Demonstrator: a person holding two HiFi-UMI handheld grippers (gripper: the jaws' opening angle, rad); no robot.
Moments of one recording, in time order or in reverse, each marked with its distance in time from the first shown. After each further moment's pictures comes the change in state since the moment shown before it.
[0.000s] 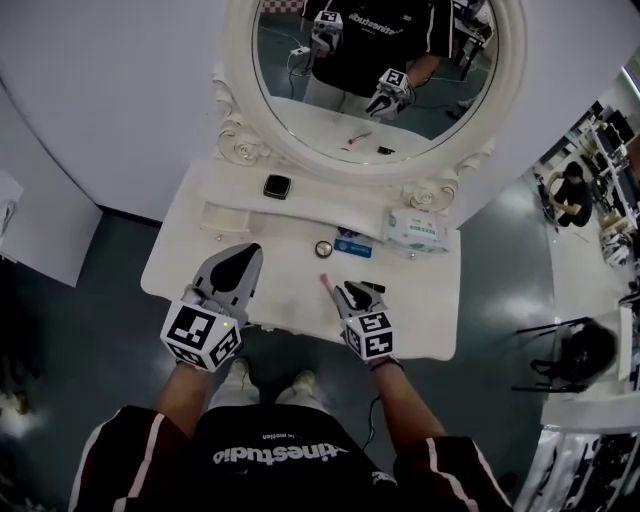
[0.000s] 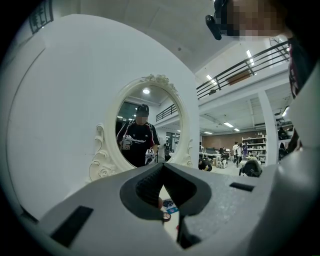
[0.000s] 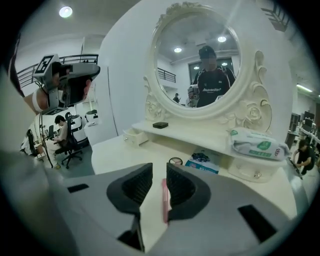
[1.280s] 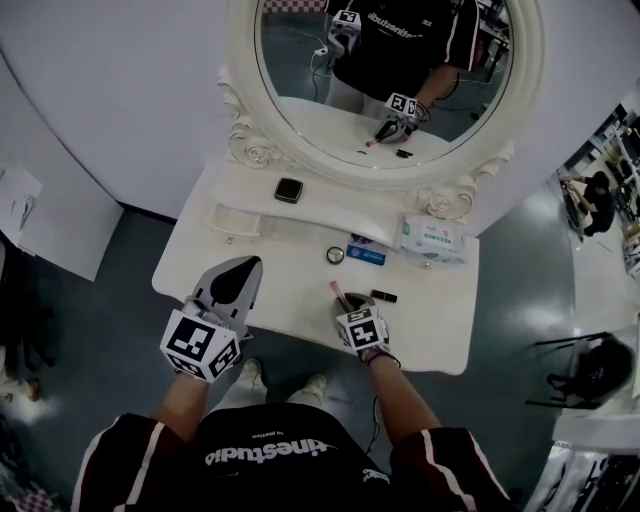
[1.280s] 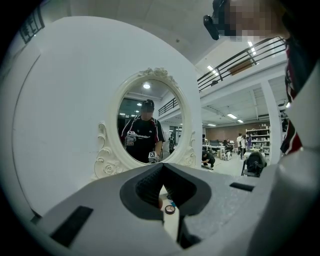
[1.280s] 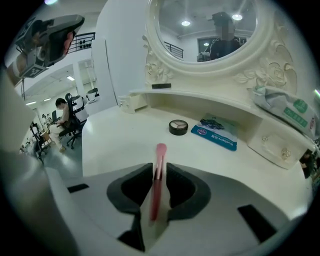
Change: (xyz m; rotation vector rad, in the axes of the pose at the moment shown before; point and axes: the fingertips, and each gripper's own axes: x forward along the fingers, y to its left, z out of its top) left arm 0.000 -0.003 -0.015 0.046 0.074 0.054; right arm 0.075 -0.010 -0.093 -0.050 0.276 0.057
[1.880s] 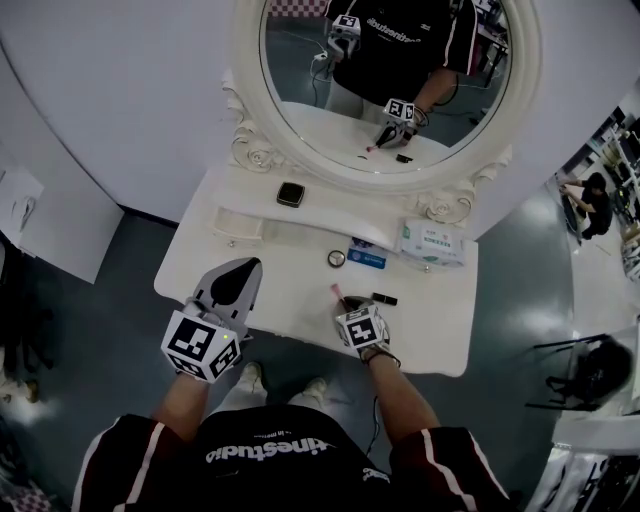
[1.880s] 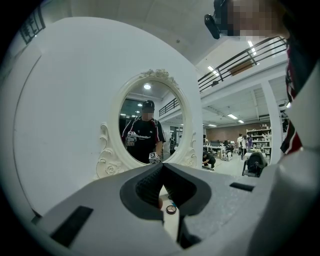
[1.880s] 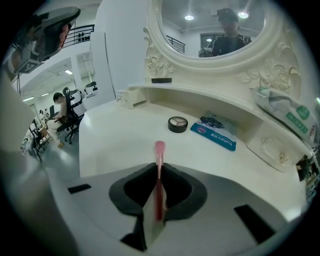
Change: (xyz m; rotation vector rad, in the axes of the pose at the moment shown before) left arm -0.005 0.006 0.003 -0.003 -0.006 0.007; right arm 0.003 -0.002 -0.003 -0.024 0.066 -0.024
